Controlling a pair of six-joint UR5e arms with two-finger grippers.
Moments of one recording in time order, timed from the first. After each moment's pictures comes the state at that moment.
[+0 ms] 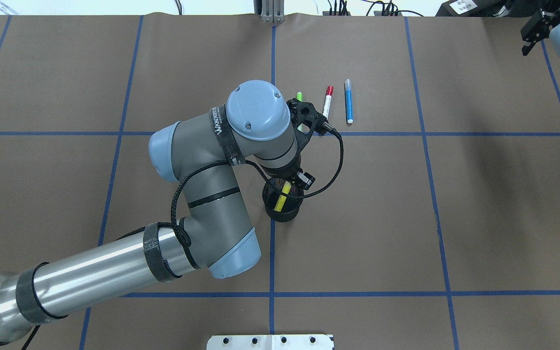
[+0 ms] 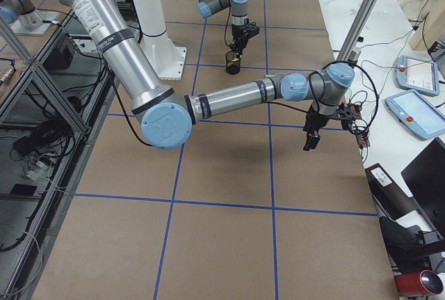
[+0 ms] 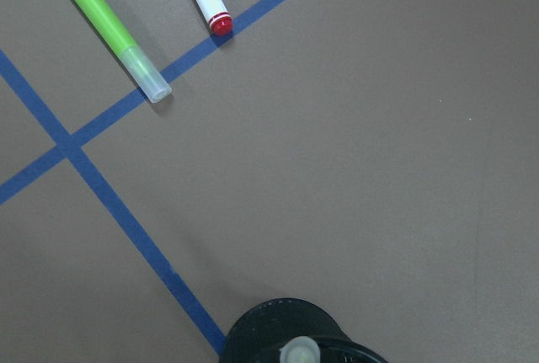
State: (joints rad) left arm -0.50 -2.49 -1.50 -1.67 -1.91 -0.60; right arm 1.33 -1.02 1.29 -1.74 2.24 0.38
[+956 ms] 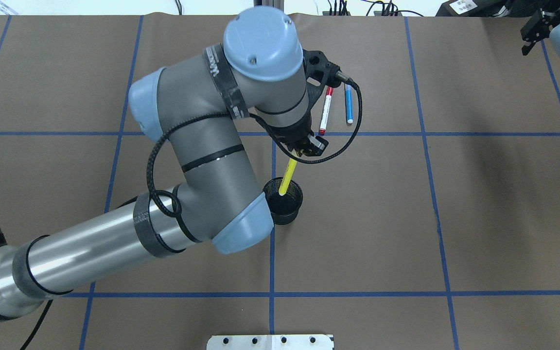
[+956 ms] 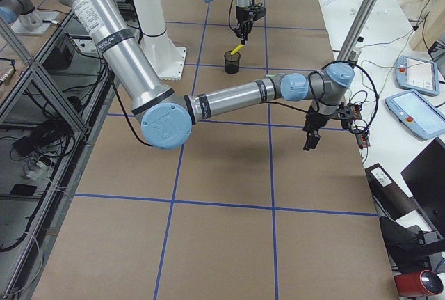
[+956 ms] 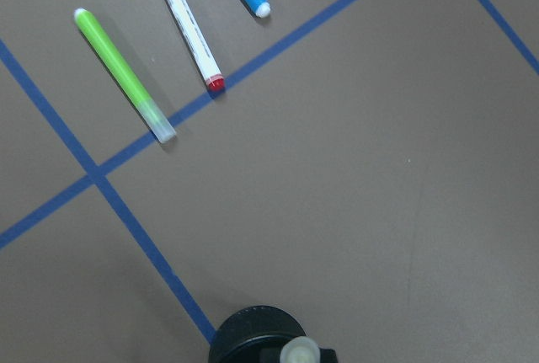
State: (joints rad) left arm -0.60 -2.59 -1.59 -1.44 -1.98 -0.62; right arm 1.33 -1.02 1.30 -1.73 2.24 0.38
